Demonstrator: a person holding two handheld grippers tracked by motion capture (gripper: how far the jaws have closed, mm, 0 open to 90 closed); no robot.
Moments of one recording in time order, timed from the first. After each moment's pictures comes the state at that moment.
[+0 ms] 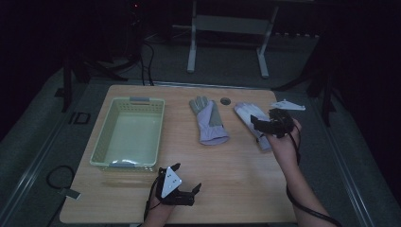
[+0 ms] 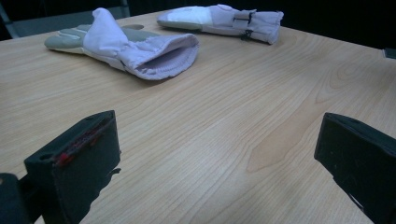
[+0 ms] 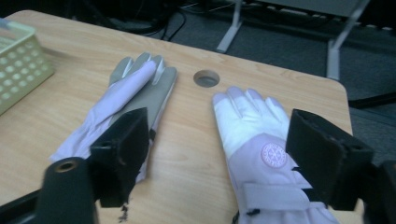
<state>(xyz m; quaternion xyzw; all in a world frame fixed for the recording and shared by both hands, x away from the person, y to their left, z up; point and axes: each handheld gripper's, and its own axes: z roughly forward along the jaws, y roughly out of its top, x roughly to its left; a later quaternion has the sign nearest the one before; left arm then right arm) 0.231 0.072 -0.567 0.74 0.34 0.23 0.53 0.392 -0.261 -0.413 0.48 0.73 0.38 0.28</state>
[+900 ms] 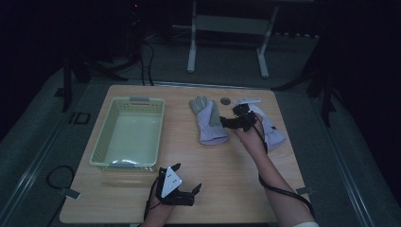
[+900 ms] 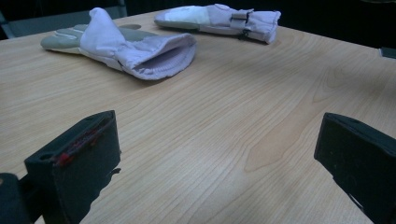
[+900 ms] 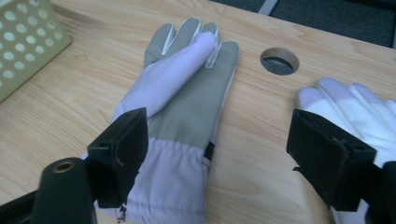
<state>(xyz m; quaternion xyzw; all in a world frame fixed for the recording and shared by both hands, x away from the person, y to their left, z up) 0.231 0.072 -0.567 0.74 0.33 0.23 0.53 0.453 -0.183 -0.470 0.47 0.78 0.35 0.21</state>
